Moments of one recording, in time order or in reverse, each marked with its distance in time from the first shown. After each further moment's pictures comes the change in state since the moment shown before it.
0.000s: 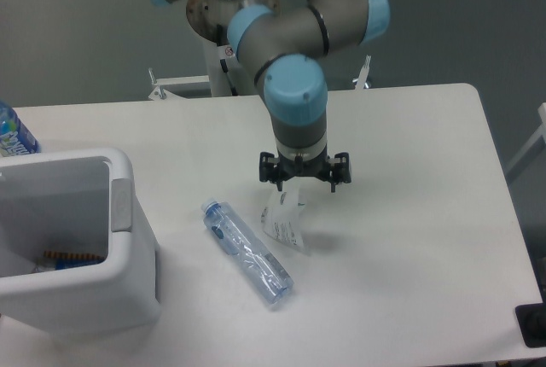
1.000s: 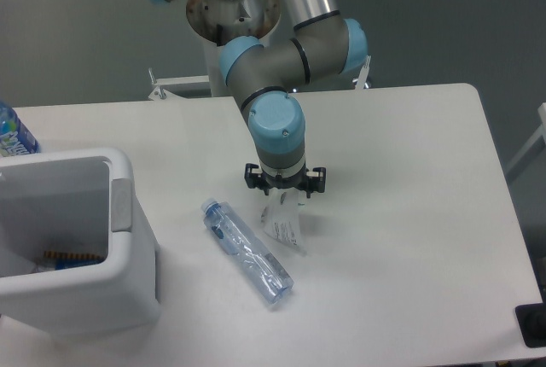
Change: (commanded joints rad) arm -0.025 -0.008 -0.062 0.081 0.006 0.006
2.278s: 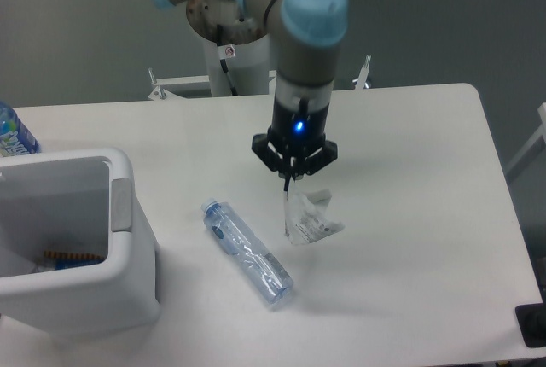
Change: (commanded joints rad) arm 0.147 0.245 0.202 -0.002 -0.589 -0.153
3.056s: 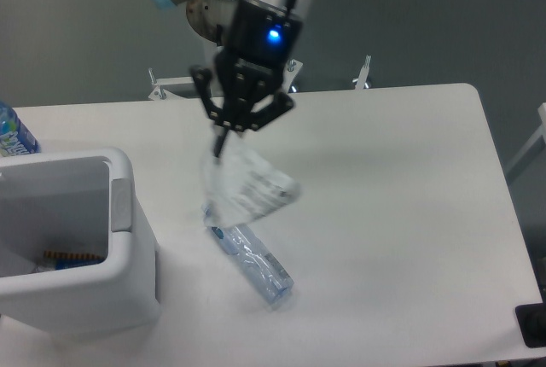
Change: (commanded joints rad) arm -0.133 0.089 0.034 0.003 -0.235 -0.180
